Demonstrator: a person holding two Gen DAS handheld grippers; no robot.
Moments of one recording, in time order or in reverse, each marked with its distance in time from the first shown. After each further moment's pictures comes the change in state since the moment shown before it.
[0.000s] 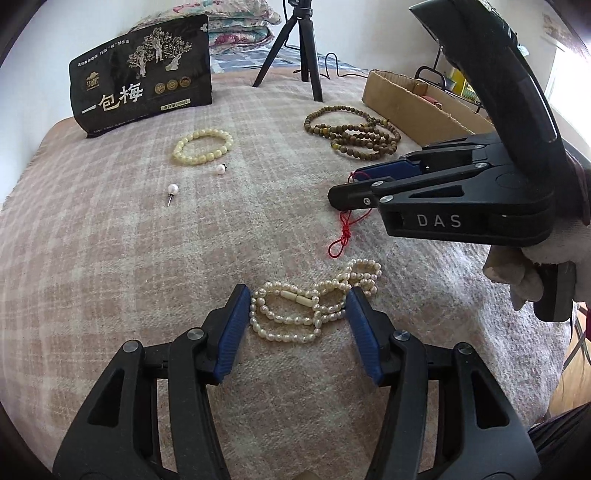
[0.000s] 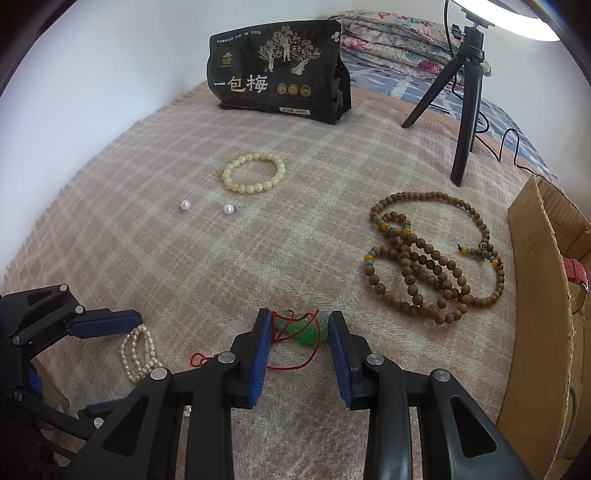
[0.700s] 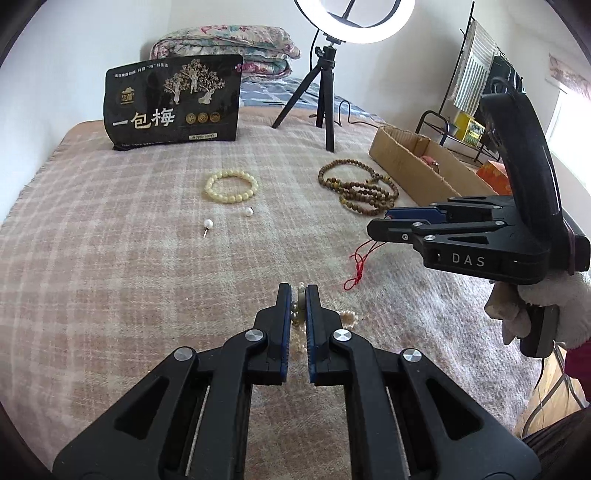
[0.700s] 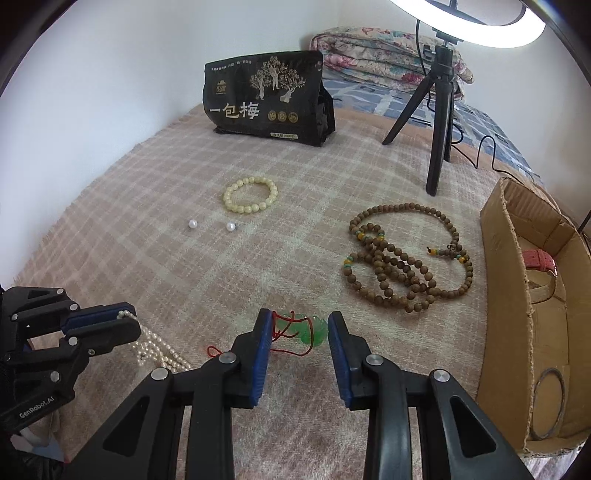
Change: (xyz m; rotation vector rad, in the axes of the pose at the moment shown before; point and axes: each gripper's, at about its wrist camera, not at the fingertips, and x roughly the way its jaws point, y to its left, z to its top) left arm -0.049 0.020 0.010 -0.106 -0.139 -0.031; right arm -0.043 -0.005 -0.006 0.051 -0.081 -0.016
